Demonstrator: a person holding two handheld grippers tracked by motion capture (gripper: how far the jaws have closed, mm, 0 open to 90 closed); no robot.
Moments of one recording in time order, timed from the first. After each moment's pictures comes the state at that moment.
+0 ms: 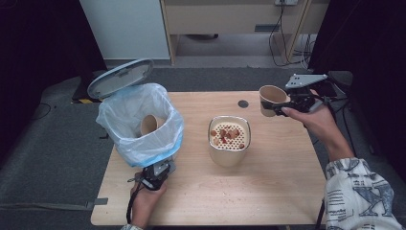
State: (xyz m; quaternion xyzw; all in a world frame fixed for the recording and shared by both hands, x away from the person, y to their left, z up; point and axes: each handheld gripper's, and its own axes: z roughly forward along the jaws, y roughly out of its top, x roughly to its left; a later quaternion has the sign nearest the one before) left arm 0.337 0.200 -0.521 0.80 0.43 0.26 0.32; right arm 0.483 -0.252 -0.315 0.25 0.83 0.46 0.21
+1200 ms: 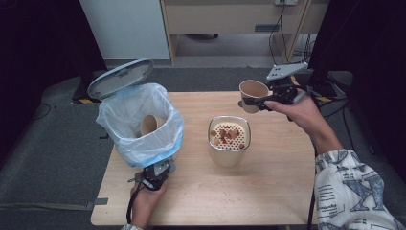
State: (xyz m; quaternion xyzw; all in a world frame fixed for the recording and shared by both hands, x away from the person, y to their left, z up) left arm 0.337 0.199 -0.522 0.80 0.43 0.26 0.32; right arm 0.484 -0.196 -0.283 0.21 0.84 0.47 0.17
